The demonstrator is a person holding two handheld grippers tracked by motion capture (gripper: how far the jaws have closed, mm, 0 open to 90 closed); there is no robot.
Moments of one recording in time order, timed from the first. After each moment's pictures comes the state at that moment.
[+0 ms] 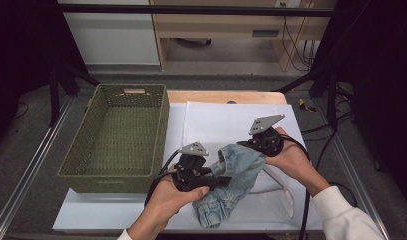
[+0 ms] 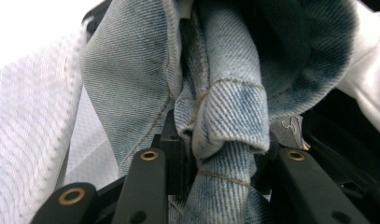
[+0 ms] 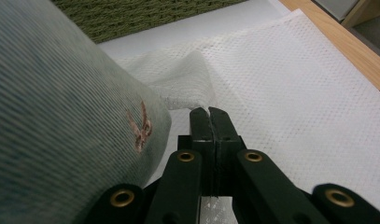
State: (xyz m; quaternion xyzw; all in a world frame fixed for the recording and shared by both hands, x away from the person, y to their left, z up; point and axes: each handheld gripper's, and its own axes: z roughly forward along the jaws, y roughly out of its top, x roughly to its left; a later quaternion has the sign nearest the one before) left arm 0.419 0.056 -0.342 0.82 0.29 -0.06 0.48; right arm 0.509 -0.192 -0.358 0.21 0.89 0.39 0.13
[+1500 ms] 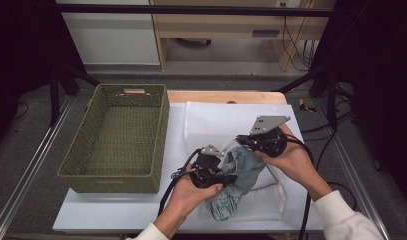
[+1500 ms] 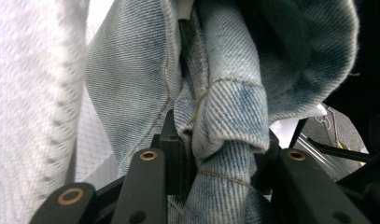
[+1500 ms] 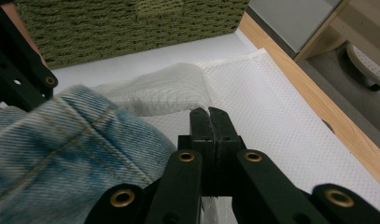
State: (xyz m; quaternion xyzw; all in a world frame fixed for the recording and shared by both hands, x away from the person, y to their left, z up) left arm 0.445 0.020 -0.387 0.84 0.33 -0.04 0.44; right arm 0.490 -0.187 -0.330 0.19 0.88 0.39 0.21
